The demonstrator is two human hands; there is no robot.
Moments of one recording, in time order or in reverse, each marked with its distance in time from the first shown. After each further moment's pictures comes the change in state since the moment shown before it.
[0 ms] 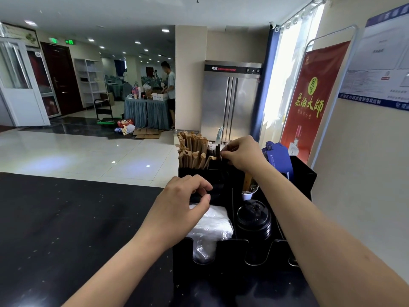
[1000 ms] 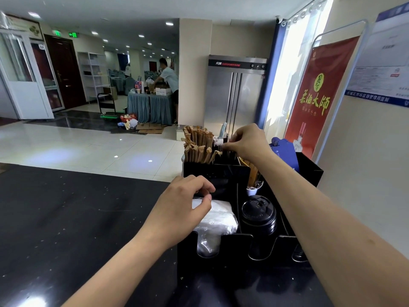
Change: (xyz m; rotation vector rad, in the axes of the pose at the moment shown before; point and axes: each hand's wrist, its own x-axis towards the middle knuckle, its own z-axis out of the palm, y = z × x) left_hand -0.010 -0.007 0.002 -0.003 -0.034 -0.011; right_hand 0.009 -0.009 -0.005 -0.070 0.026 -0.068
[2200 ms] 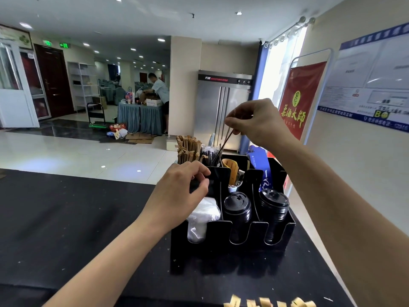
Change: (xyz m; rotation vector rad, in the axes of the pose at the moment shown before) left_hand -0.020 0.068 -0.042 0.014 0.126 0.088; right_hand -0.091 -0.075 -0.126 0.183 0.087 -0.254
